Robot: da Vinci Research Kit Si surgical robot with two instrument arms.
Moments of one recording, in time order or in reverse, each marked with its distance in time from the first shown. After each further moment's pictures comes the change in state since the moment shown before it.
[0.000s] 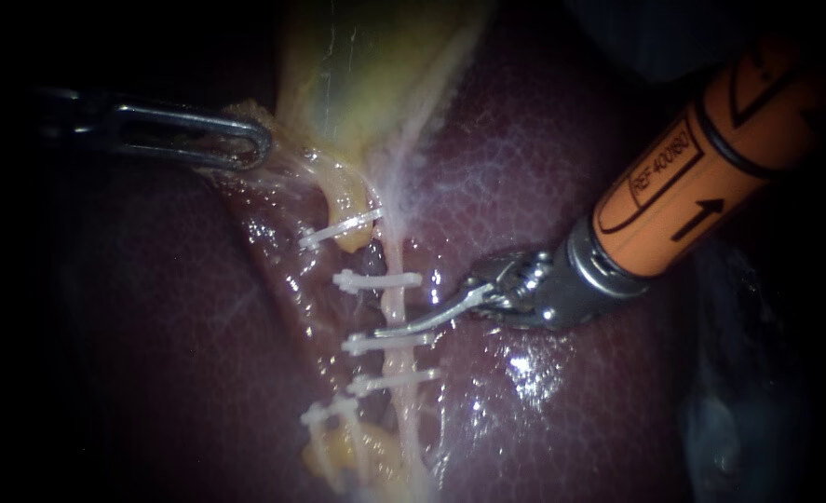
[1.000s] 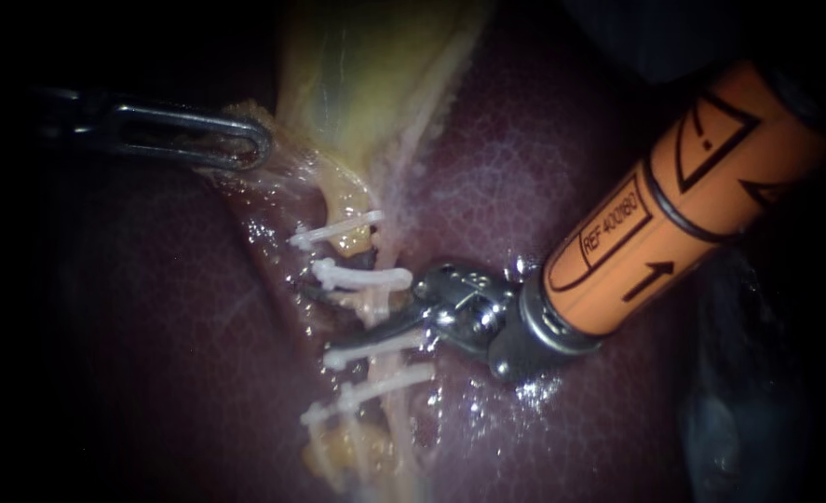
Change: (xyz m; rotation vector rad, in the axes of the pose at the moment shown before) right arm 0.003 -0.004 0.003 0.240 0.227 -0.424; left arm 0.000 0.000 0.000 0.000 0.000 0.000
